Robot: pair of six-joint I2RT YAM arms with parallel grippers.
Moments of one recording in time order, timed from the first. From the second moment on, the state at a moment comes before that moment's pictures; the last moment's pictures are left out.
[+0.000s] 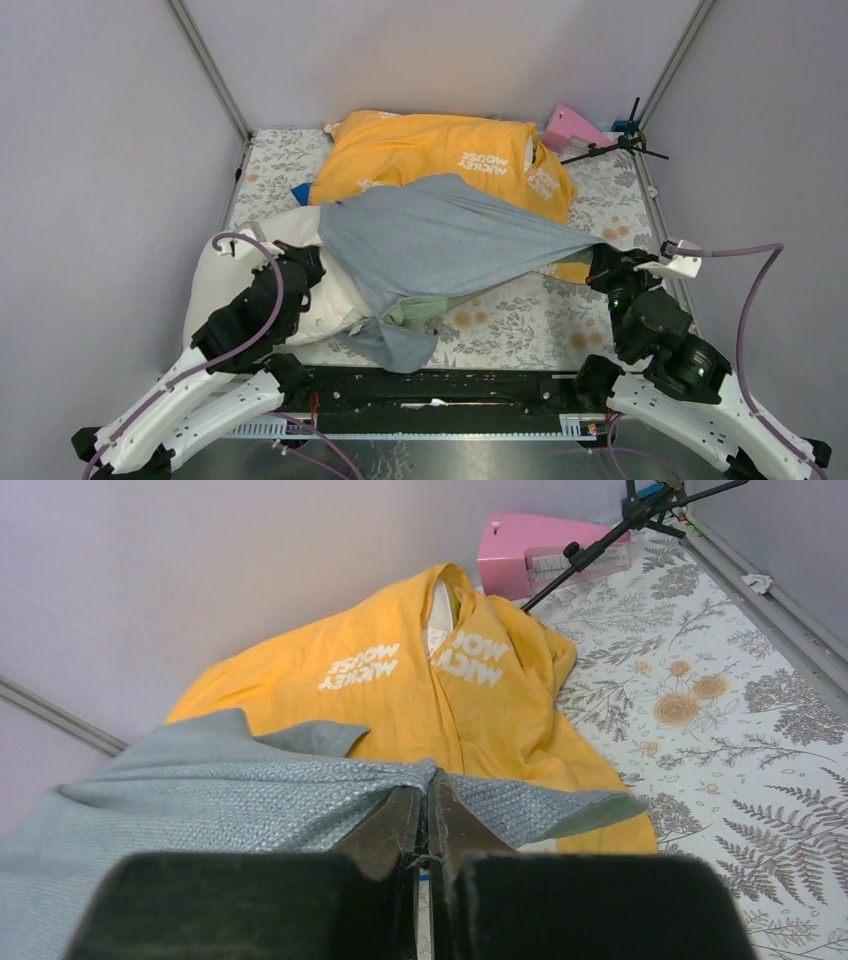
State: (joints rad) left arm -0.80 0.56 0.80 -0.72 -0.87 -1.00; right arm 0.93 0.31 0.74 -0.50 1.04 0.50
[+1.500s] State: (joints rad) left arm -0.77 0.72 0.74 -0.48 -0.70 -0.68; right arm 1.12 1.03 0.94 -0.43 -0.02 0.12
